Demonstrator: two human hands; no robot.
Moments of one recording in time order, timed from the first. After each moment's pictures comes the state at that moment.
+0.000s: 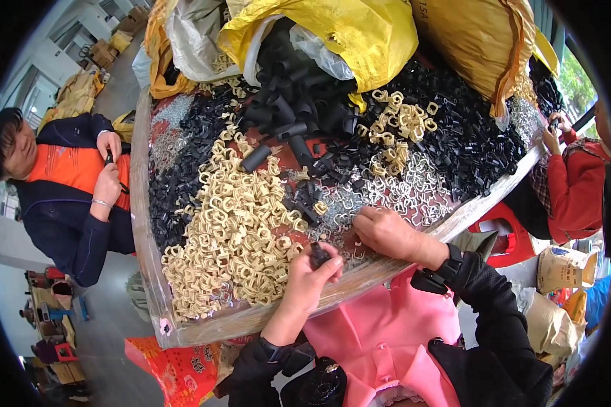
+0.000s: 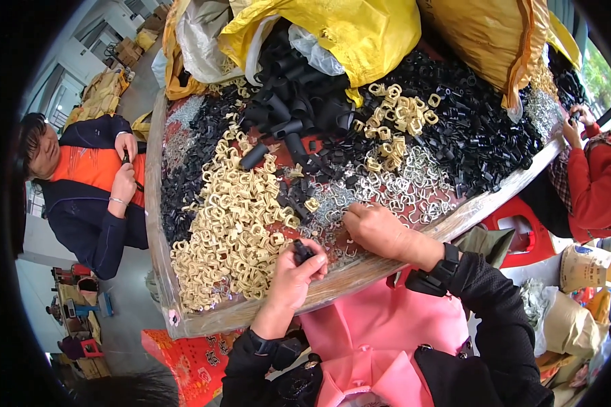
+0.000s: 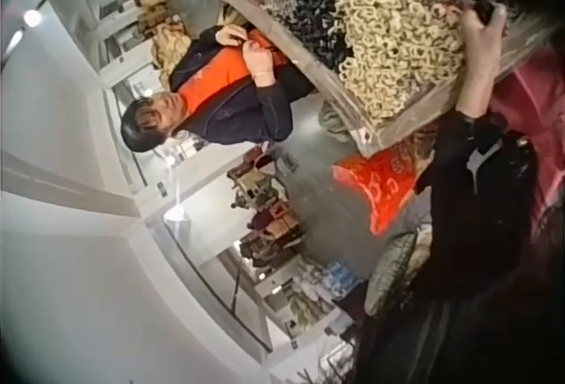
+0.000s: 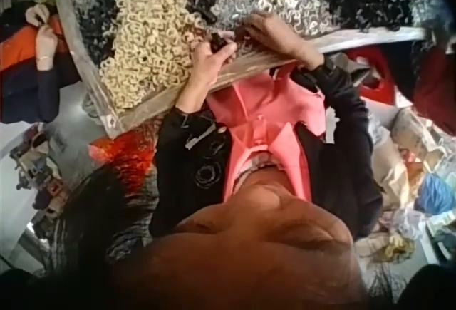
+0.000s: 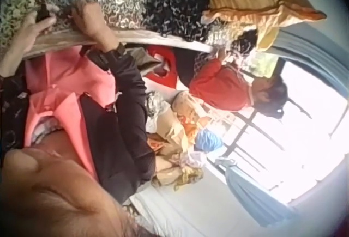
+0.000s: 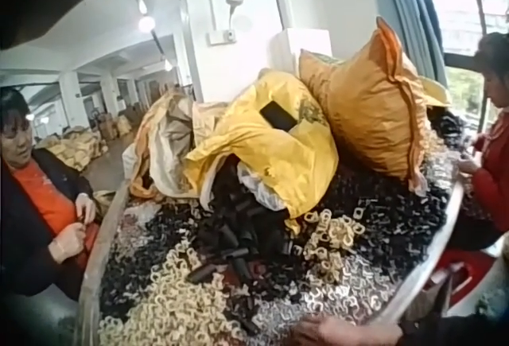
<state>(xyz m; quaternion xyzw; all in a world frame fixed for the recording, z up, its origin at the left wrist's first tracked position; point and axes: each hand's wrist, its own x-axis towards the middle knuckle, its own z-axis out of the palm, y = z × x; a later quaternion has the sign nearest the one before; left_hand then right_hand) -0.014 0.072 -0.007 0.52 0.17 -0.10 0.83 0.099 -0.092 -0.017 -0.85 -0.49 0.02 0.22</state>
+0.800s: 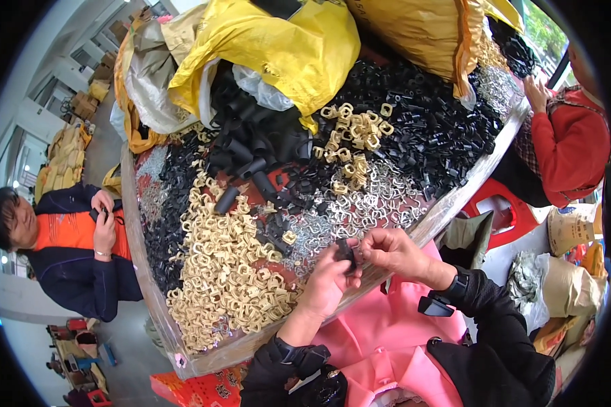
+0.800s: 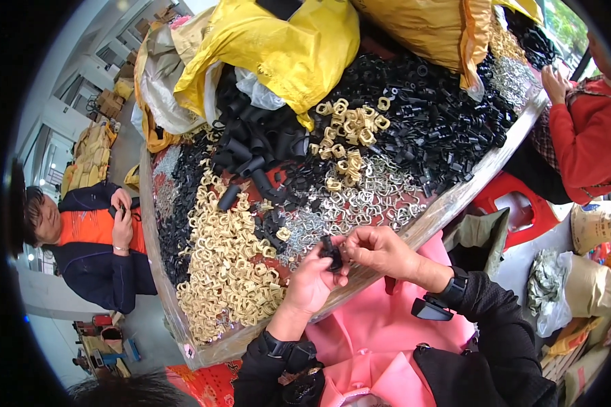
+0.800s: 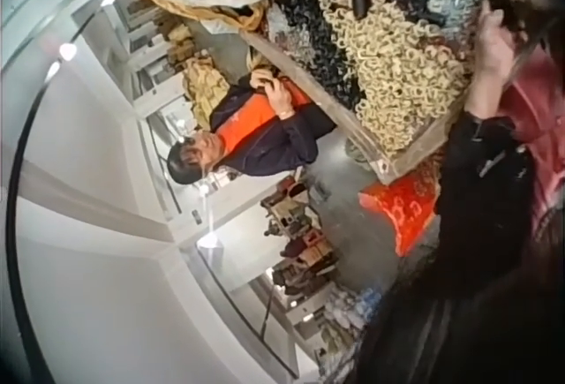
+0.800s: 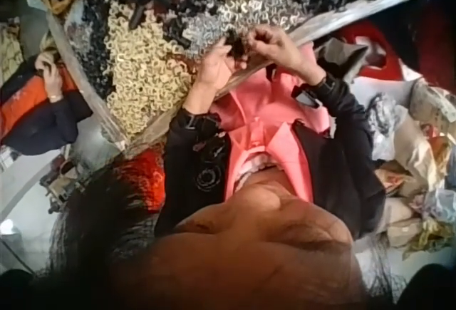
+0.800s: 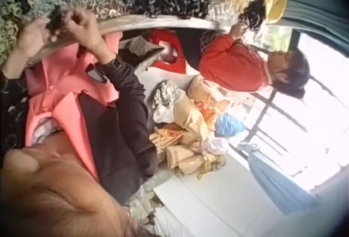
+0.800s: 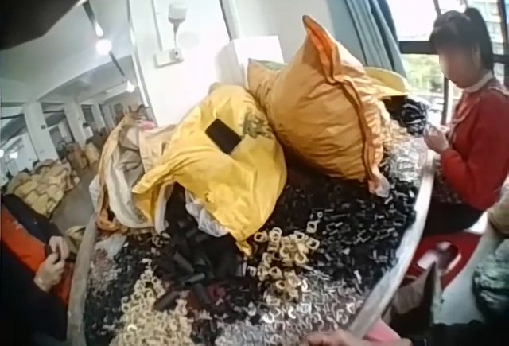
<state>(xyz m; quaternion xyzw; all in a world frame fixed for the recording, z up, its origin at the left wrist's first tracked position) 0.030 0.015 0.003 0.30 0.13 -0.23 0.92 0.074 -0.149 -0.001 -0.54 -0.14 0.30 0.77</state>
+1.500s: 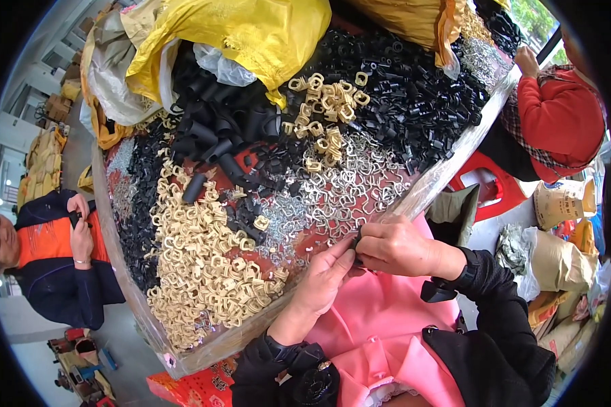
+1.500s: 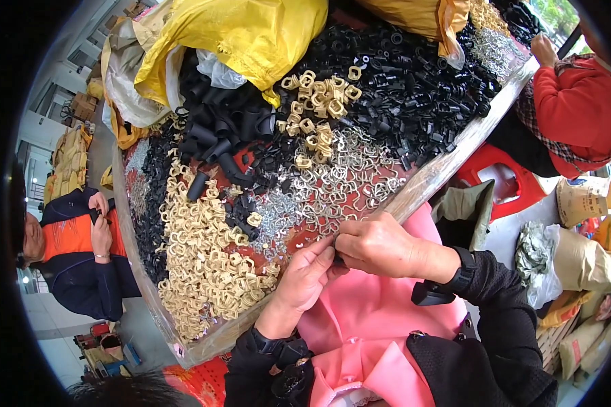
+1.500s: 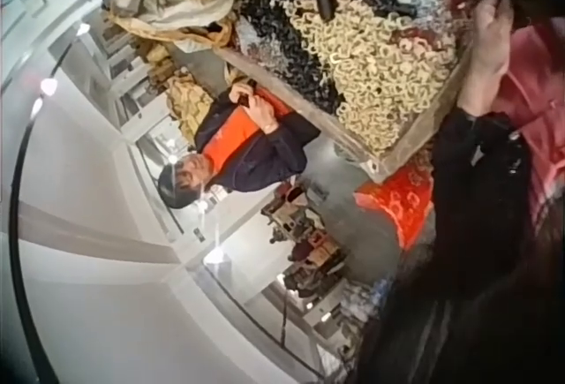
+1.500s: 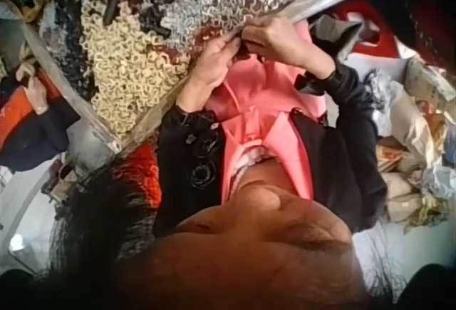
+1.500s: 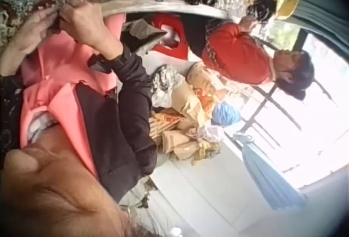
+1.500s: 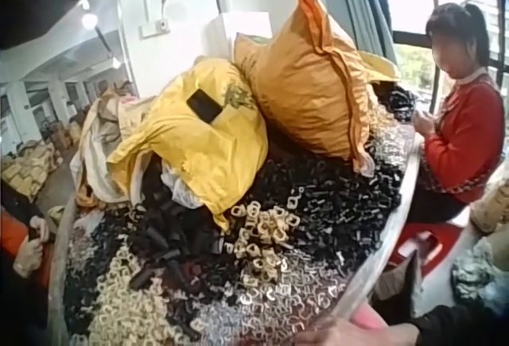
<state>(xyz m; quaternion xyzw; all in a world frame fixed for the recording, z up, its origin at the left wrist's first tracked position) 0.018 -0.007 -0.005 0.42 0.07 -0.29 0.86 0.072 -0.176 0.022 -0.82 -0.47 0.00 0.32</state>
